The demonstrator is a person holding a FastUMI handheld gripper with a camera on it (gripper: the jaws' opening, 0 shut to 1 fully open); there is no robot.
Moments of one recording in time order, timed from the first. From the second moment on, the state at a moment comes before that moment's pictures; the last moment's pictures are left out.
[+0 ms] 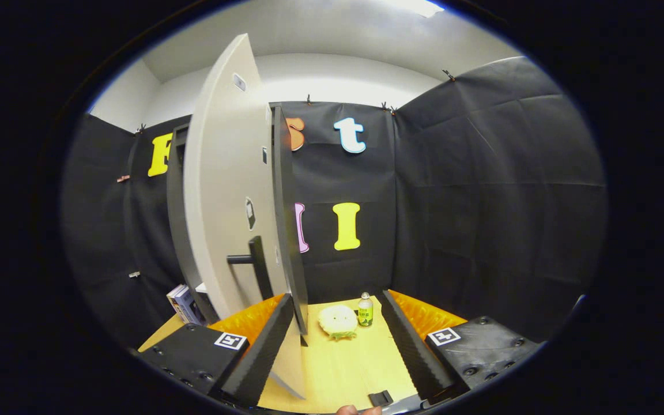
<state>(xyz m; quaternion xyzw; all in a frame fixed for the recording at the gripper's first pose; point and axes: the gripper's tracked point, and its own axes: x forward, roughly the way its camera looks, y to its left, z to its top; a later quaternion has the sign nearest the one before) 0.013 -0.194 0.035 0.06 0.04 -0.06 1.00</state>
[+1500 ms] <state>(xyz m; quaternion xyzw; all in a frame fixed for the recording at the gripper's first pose) 0.089 0.091 0.017 0.05 0.05 0.05 1.00</state>
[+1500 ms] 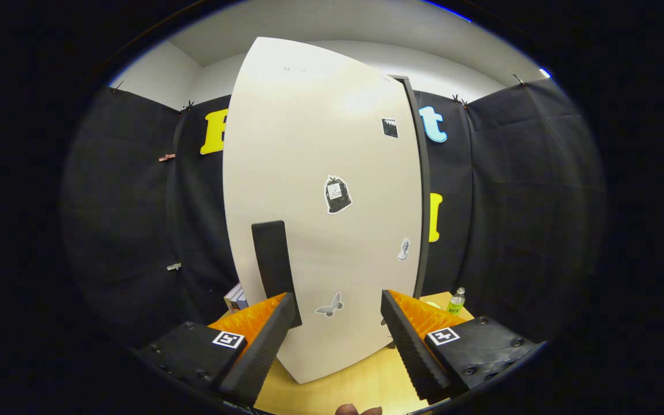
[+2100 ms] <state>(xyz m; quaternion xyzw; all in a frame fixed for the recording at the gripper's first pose) 0.090 0.091 0.007 0.04 0.06 0.05 1.00</state>
